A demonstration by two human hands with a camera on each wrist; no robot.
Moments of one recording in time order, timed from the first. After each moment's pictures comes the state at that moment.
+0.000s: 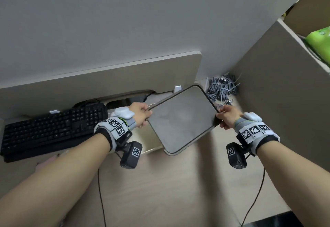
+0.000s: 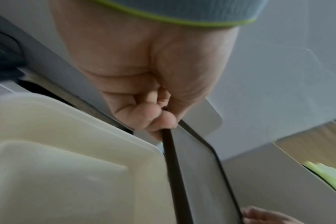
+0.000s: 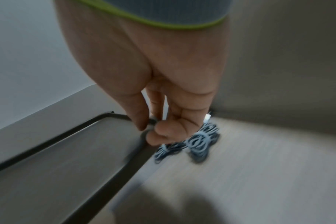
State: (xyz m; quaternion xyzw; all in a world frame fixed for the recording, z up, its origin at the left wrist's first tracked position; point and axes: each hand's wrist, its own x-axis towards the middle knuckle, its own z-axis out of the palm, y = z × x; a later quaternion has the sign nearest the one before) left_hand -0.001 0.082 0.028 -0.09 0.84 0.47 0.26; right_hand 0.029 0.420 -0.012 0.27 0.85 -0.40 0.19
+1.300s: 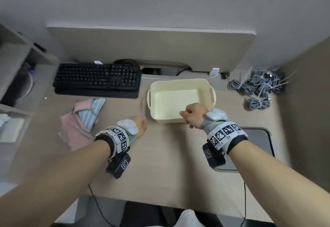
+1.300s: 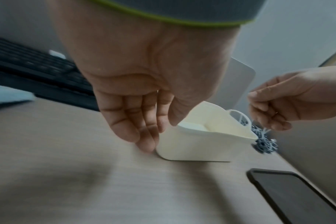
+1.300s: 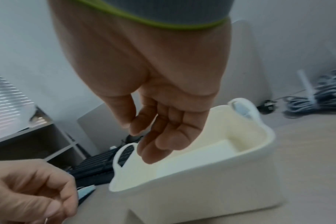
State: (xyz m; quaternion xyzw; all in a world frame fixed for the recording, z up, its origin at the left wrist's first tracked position) left_hand 0.147 0.002 -0.012 -0.12 0.90 0.20 0.36; right_hand 0.085 0.238 0.009 -0.04 0.89 -0.28 0.34
